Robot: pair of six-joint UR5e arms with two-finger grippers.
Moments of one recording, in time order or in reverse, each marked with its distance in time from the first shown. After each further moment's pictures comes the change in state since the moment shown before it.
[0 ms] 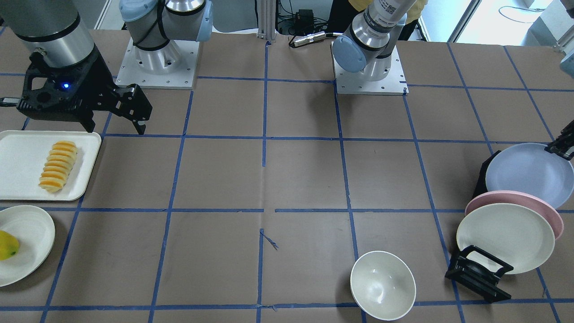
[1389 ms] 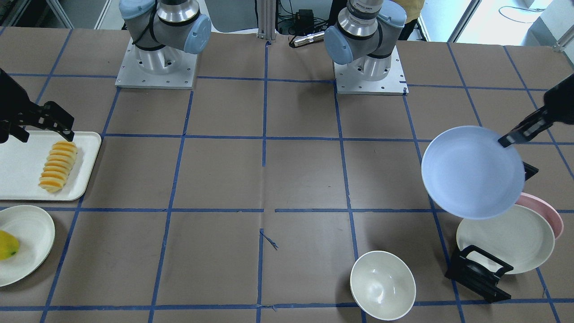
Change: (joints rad) left arm -0.293 0.149 0.108 -0.336 -0.377 0.019; right arm -0.377 0.004 0.179 -0.063 -0.003 -0.431
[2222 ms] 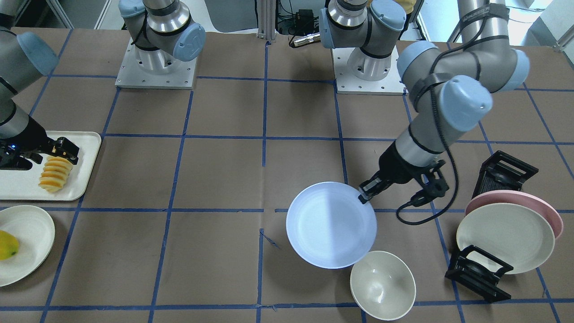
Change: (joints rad) left arm -0.436 -0.112 -0.285 0.604 -0.156 -0.405; right arm -0.188 0.140 0.361 -0.538 -0.049 -0.167
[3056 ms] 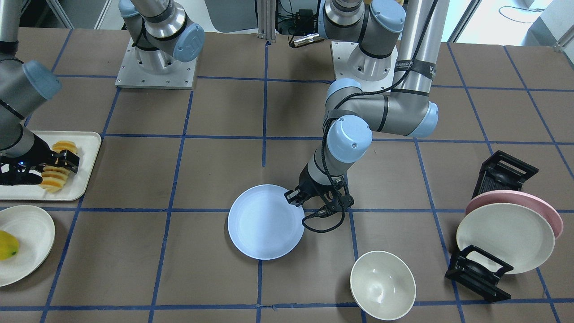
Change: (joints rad) left arm -0.242 -0.190 -0.028 0.162 0.075 -0.173; right arm -0.010 0.143 -0.015 -0.078 -0.072 -0.086
